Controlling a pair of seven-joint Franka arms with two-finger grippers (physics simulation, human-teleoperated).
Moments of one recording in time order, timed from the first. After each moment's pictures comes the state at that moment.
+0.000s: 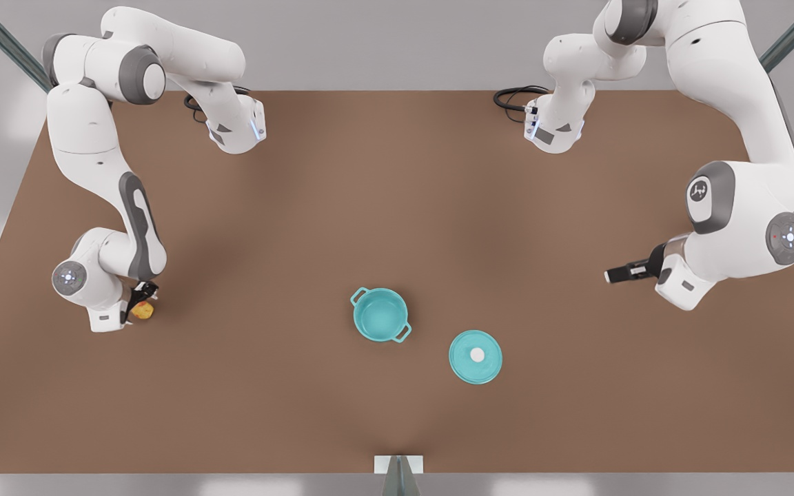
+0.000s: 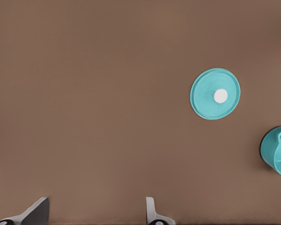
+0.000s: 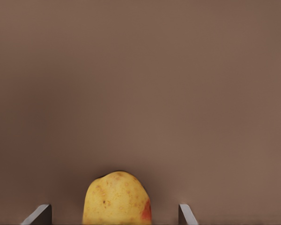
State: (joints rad) left arm -0.06 0.32 0.06 -1.45 -0.17 1.56 -0.21; right arm -0.15 0.63 -0.12 -1.90 -0.05 2.48 -1.14
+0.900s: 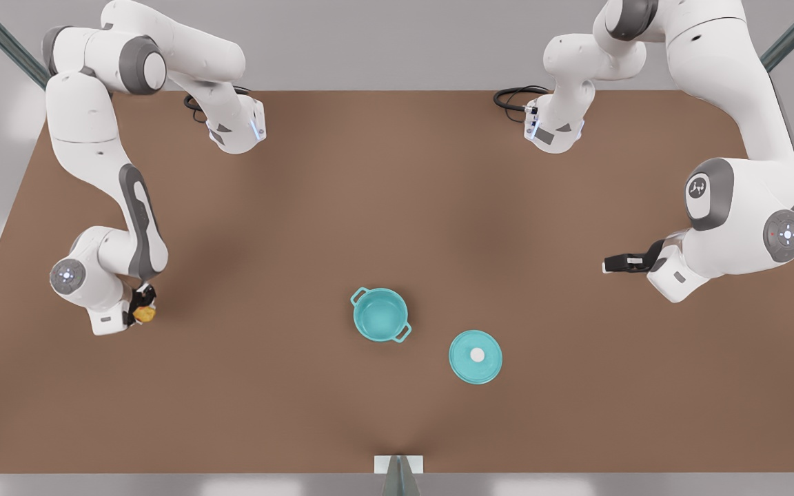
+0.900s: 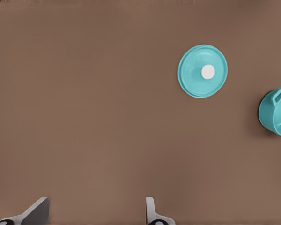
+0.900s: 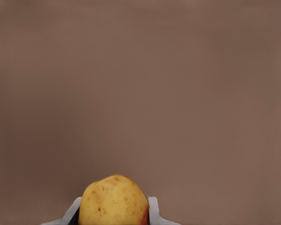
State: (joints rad) left arm -0.06 0.30 0.06 -1.48 -0.18 1.57 -0.01; right arm -0.14 0.56 -0.07 -1.88 -0.05 2.44 -1.18
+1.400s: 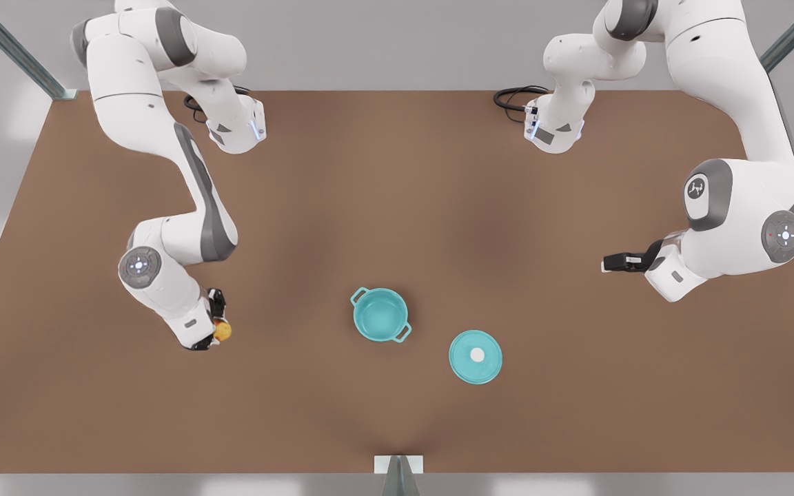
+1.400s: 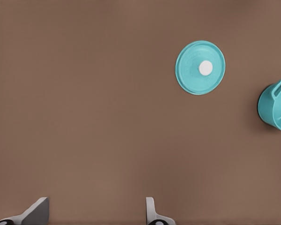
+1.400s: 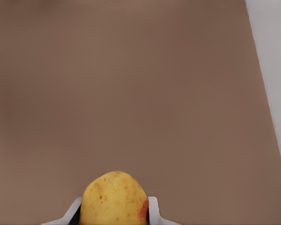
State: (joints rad) left arm -0.06 0.30 0.06 -1.48 -0.18 1.57 0.02; right arm 0.11 0.48 0.09 -1.62 -0.04 2.21 -1.17
